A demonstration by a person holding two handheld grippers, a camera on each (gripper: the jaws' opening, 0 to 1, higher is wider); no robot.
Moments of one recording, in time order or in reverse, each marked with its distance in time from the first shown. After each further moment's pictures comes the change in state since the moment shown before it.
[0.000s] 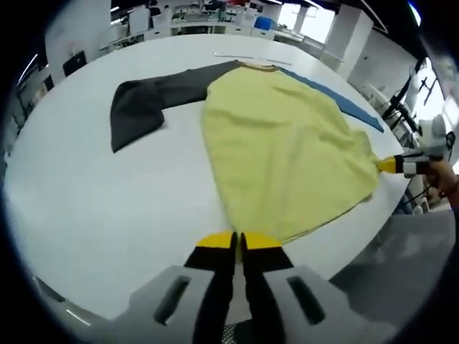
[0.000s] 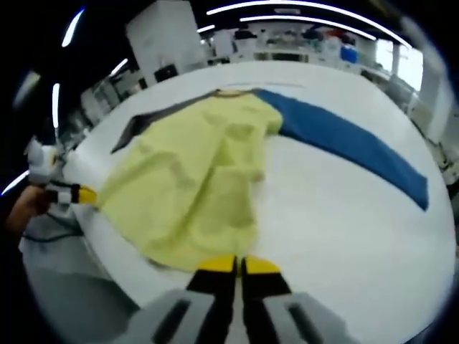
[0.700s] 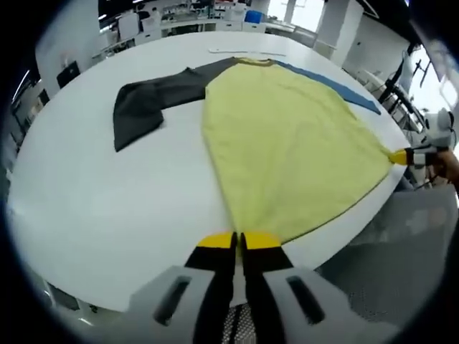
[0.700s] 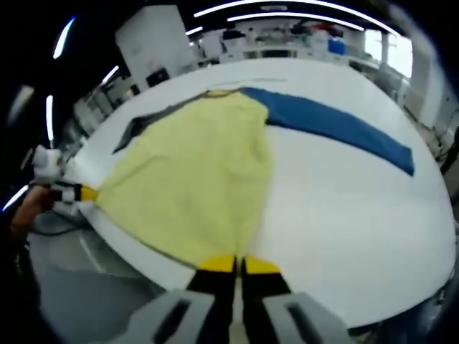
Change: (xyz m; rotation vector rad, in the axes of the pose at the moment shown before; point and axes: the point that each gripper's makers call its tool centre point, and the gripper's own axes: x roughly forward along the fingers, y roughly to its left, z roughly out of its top) left arm -0.013 0.008 -0.024 0.066 0.062 0.015; right arm -0.023 0.003 -0.041 0.093 0.014 -0.016
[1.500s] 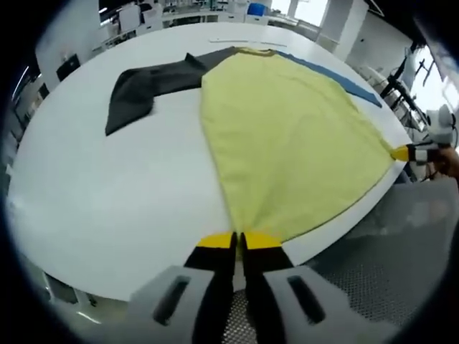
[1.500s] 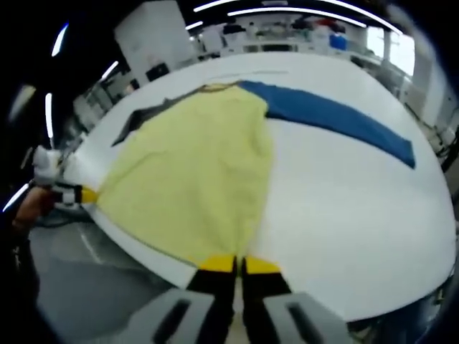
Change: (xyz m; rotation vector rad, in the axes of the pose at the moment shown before) left arm 0.001 -0.008 -0.014 0.012 0.023 0.006; right arm -0.003 0.000 -0.006 -0.008 0.027 0.016
